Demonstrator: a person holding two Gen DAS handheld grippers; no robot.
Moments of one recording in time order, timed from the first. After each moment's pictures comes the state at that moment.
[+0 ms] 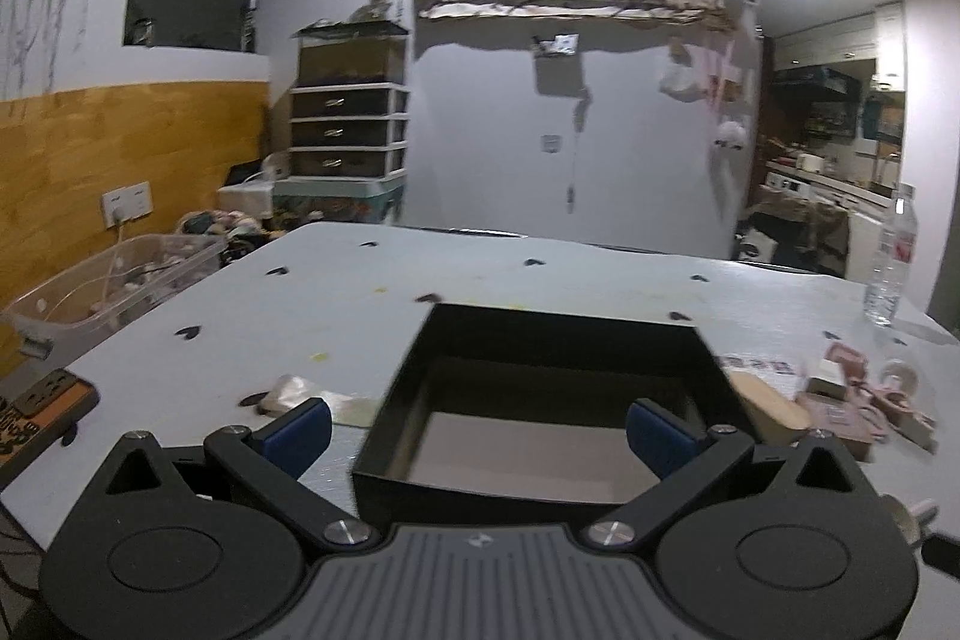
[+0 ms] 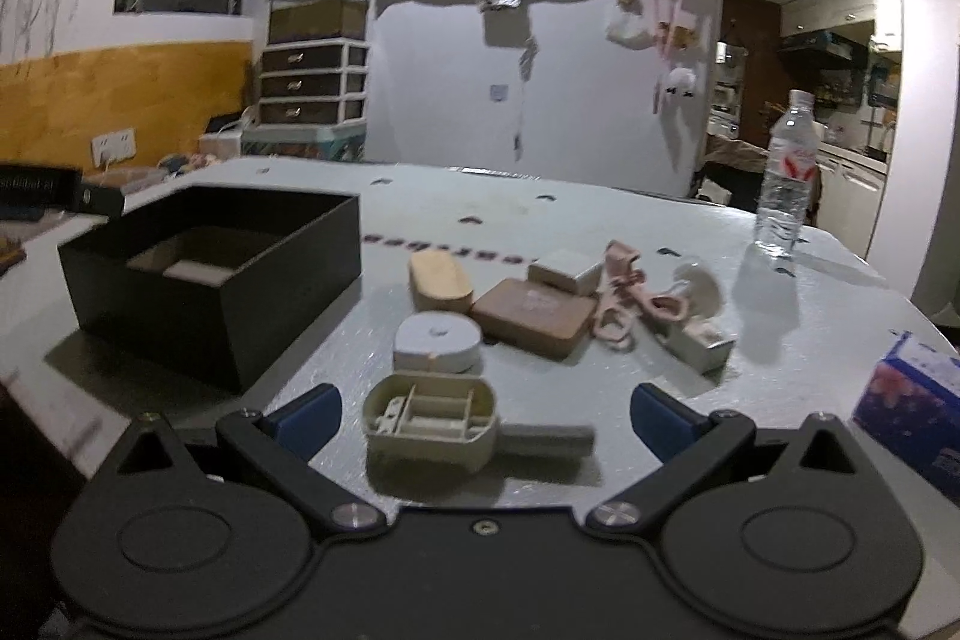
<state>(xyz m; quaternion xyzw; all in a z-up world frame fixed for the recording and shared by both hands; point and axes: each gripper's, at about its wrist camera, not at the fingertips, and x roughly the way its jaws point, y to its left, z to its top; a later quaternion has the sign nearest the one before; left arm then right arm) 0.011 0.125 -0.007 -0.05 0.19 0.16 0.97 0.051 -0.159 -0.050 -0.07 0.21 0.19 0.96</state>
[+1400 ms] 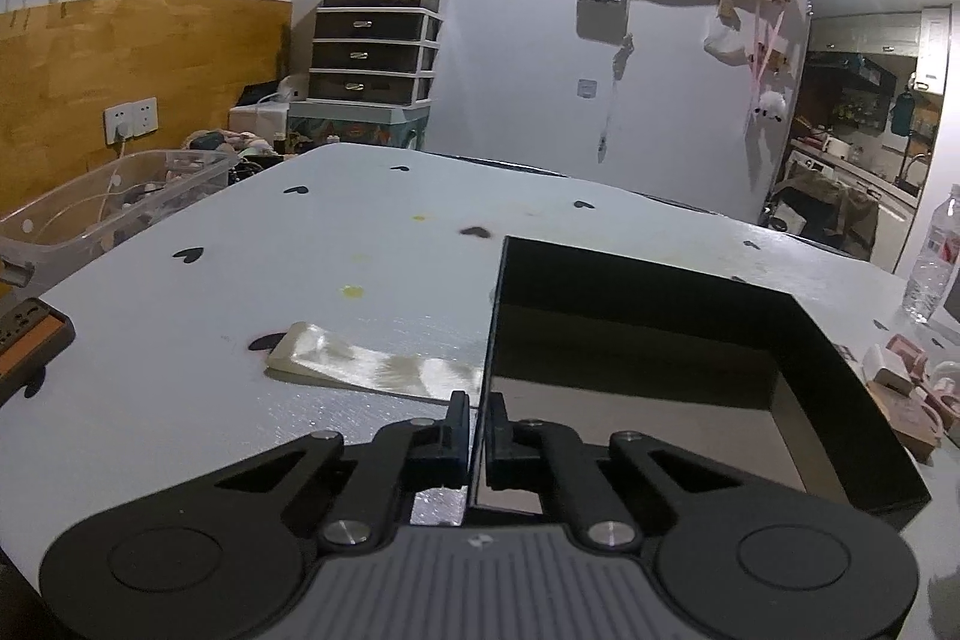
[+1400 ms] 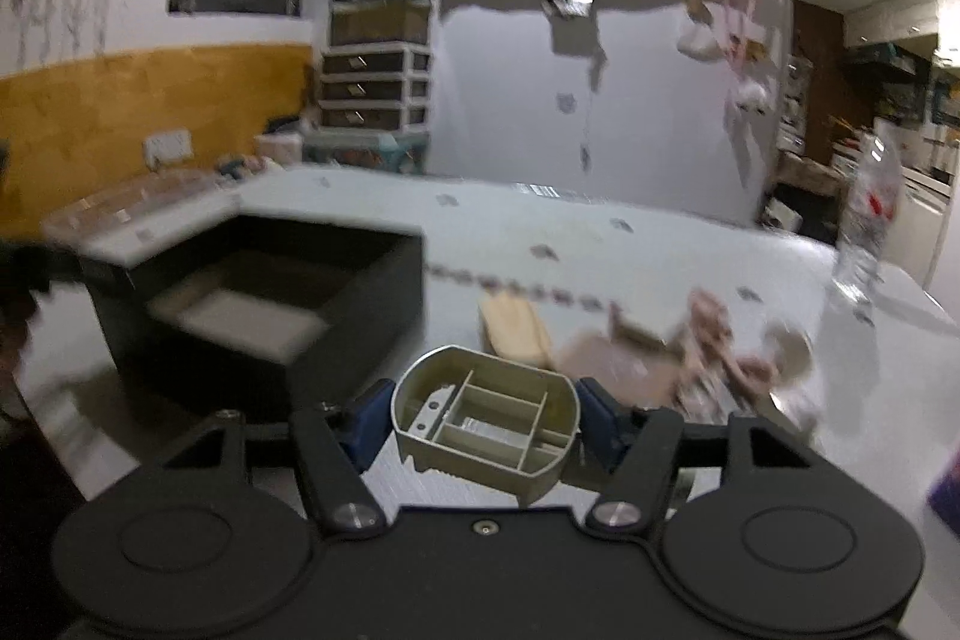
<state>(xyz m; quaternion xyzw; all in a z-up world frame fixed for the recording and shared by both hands) 0.045 0.184 -0.041 -0.10 0.25 0.16 0.95 0.086 -0.128 -0.020 -0.06 0.20 0.26 0.94</state>
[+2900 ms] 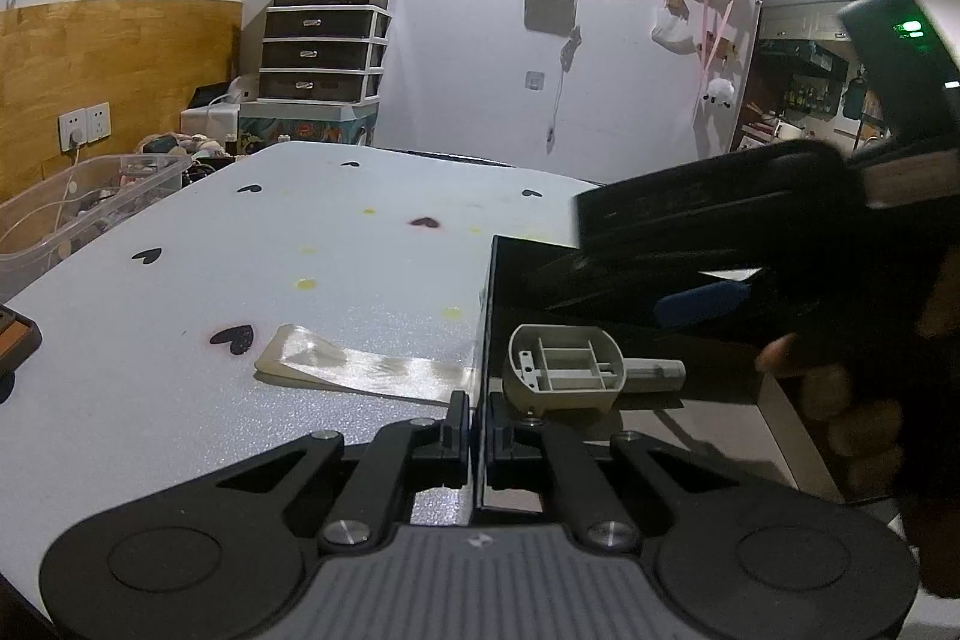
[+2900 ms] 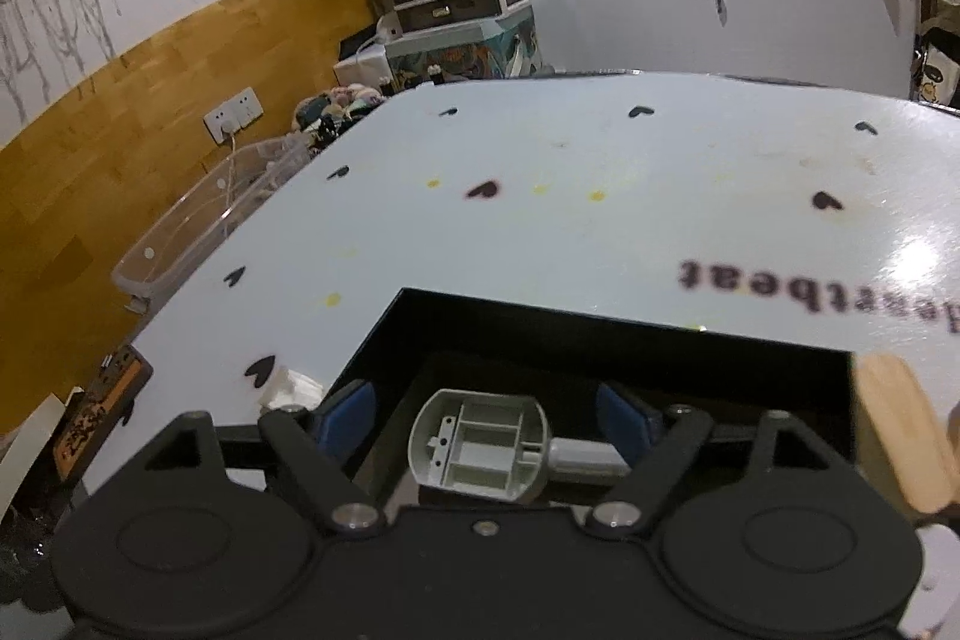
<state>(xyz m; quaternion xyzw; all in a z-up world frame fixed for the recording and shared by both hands) 0.039 0.183 -0.042 -0.09 0.25 0.11 0.96 0.200 0.061 0.001 0.02 0.37 0.34 0.86</state>
